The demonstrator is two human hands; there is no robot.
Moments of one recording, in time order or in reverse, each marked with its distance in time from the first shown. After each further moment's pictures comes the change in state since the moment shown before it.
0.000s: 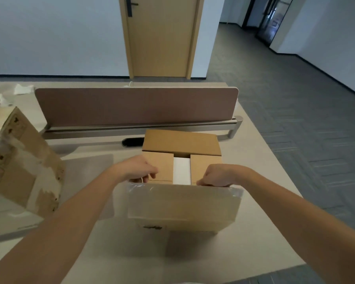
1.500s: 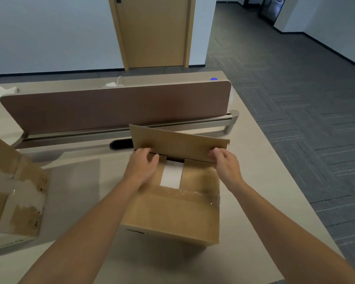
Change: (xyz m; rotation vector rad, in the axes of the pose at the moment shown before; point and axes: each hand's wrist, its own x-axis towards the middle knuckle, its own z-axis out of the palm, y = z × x) left_hand 0.090 0.034 0.052 0.024 0.563 0.121; right_hand 0.062 0.067 -0.002 1.011 0.740 -0.083
